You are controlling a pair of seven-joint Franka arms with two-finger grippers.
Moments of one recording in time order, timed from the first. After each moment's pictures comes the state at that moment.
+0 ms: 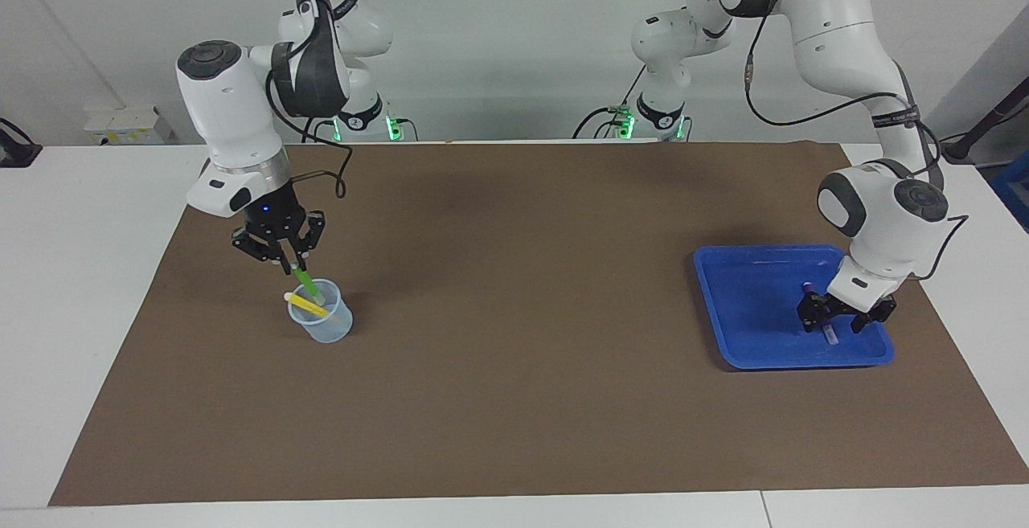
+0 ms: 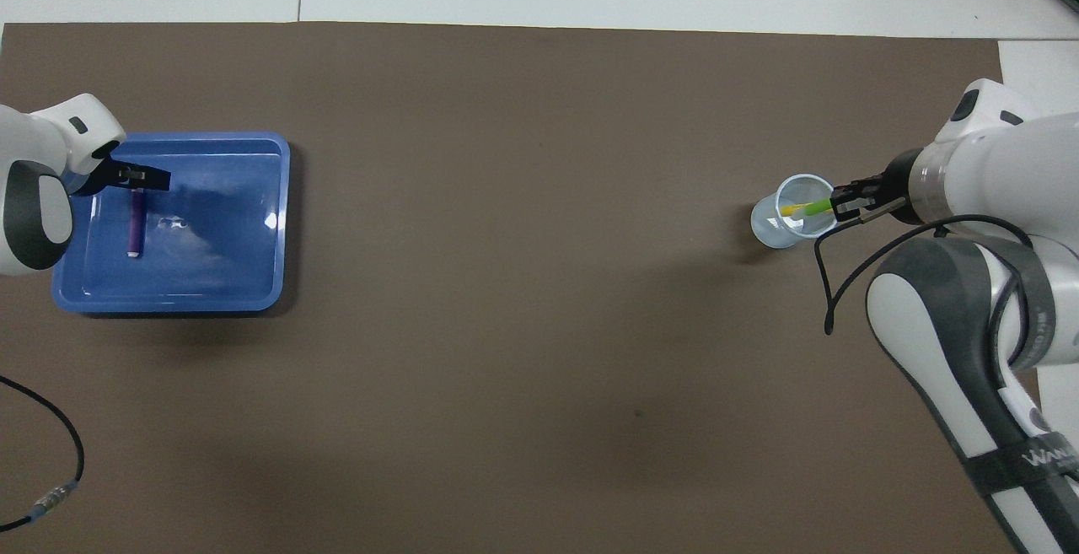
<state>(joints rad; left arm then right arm) 0.18 0.48 -0.01 -1.77 0.09 2.40 0.28 -0.01 0.04 0.06 -1.96 -0.03 2.21 -0.27</state>
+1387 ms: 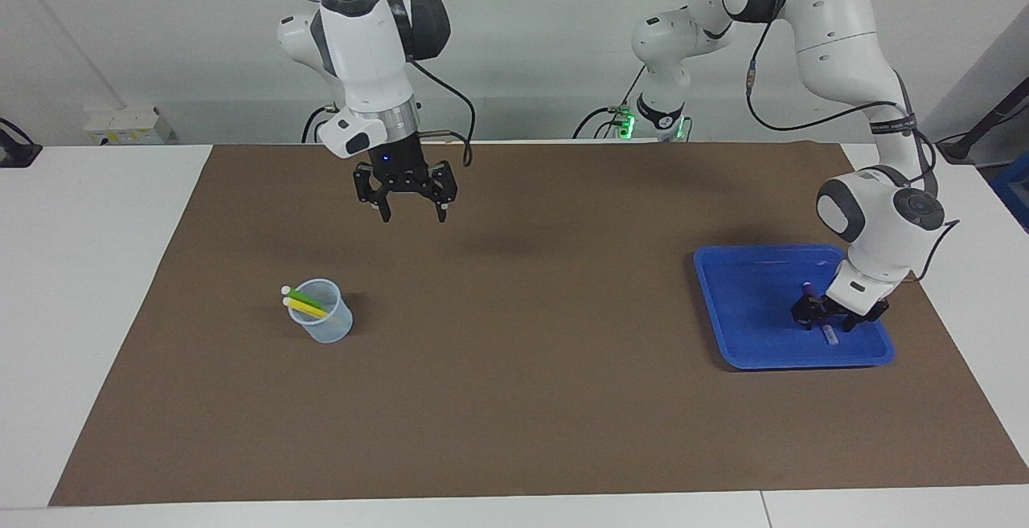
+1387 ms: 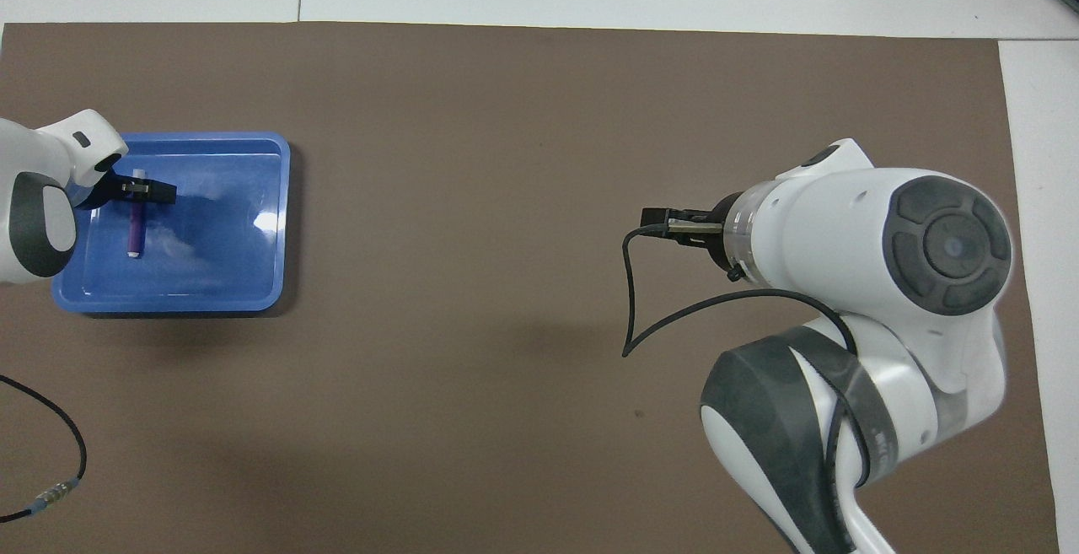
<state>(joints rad) 0.20 0.50 -0.01 -1.78 0.08 2.41 0.28 0.31 -0.03 0.07 -1.92 0.02 2.12 0.52</state>
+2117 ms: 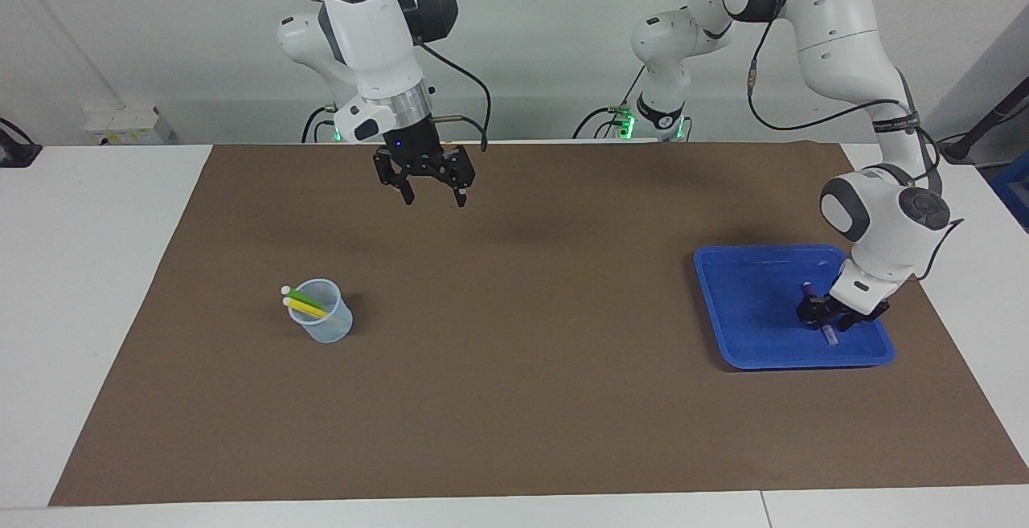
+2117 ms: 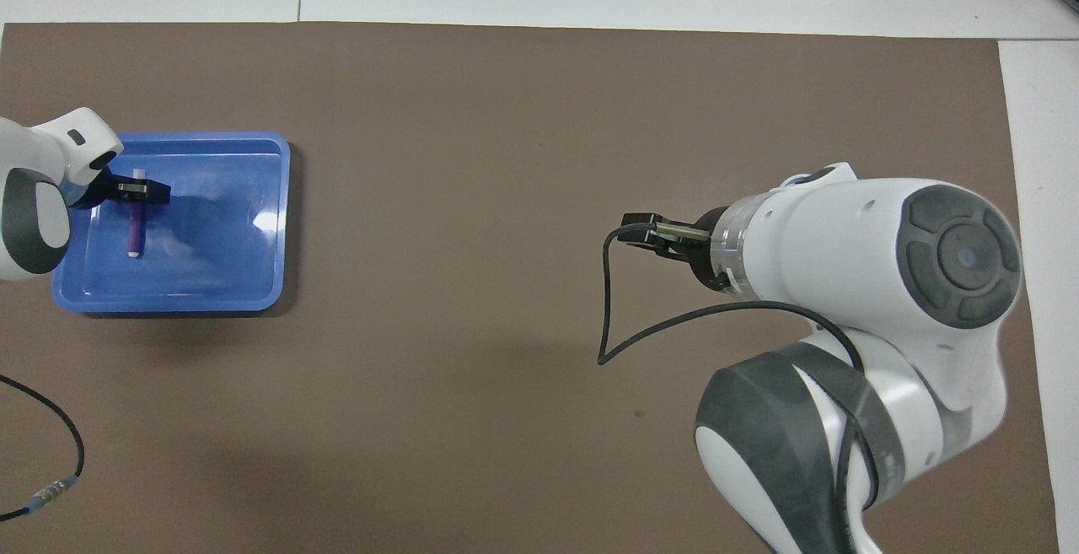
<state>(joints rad) 0.21 0.50 -0.01 -1.76 0.06 2.37 0.28 0.33 -0.05 0.07 -1.92 0.11 2.10 0.64</state>
